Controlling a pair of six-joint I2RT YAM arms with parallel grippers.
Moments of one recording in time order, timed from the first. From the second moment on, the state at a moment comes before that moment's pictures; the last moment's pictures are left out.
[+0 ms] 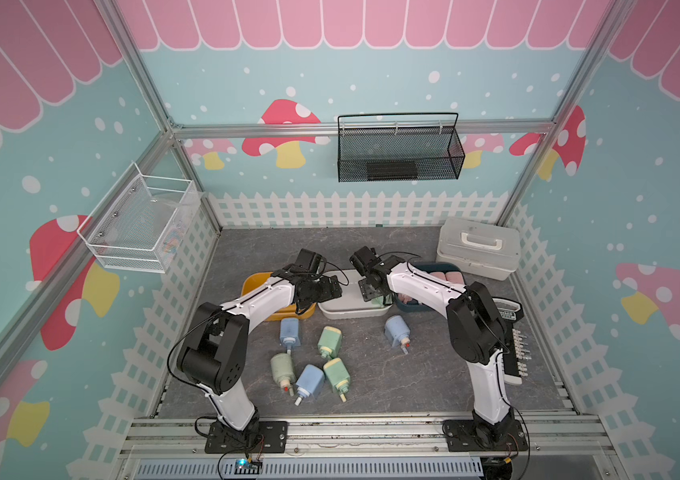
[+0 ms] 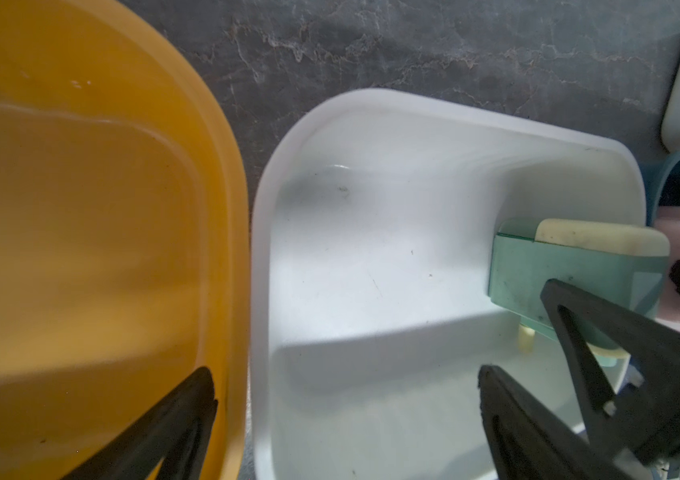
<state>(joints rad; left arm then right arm) -0.38 1.73 1.16 -0.46 0.17 -0.58 0.68 2.09 1.67 -0.83 0.46 0.34</state>
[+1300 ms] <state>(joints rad) -0.39 1.62 1.14 -0.50 0.15 -0.52 0.68 2.02 1.63 -0.80 0.41 0.28</state>
